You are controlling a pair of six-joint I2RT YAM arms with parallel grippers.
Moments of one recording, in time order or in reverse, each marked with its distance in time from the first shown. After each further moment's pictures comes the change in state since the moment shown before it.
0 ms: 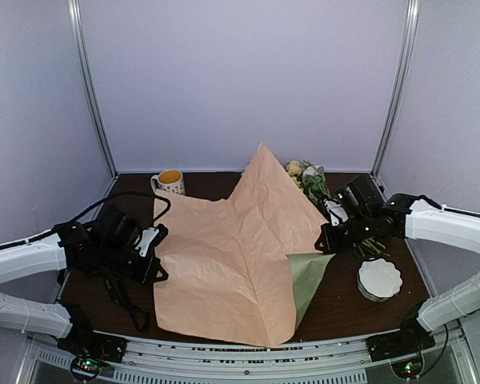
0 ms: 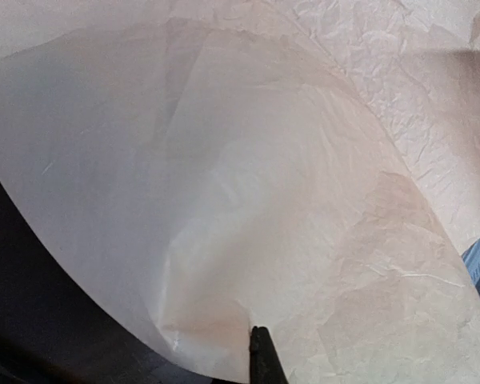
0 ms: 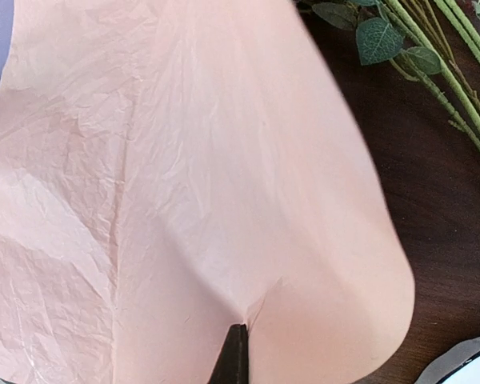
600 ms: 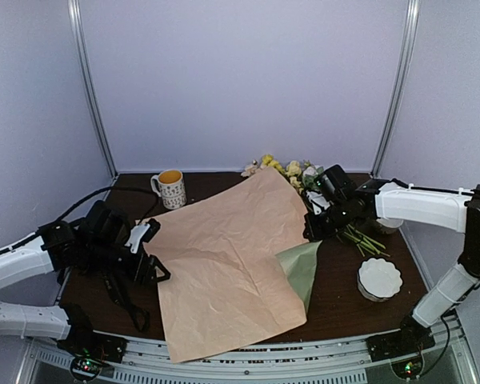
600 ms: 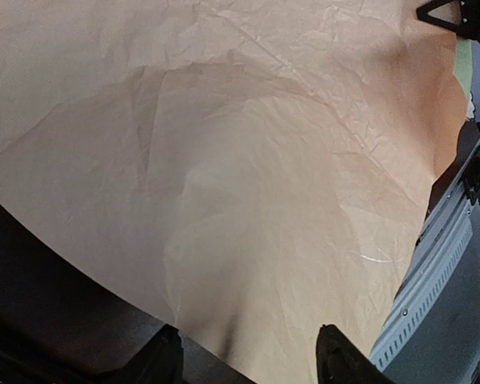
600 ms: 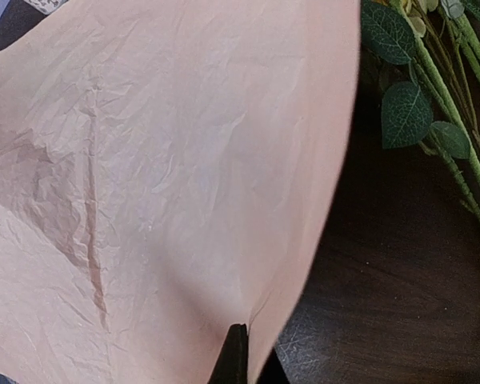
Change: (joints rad) left arm 0.000 -0.130 -0.015 -0.074 0.046 -0.056; right arm -0.050 0.262 0.174 0.030 0.008 -0.102
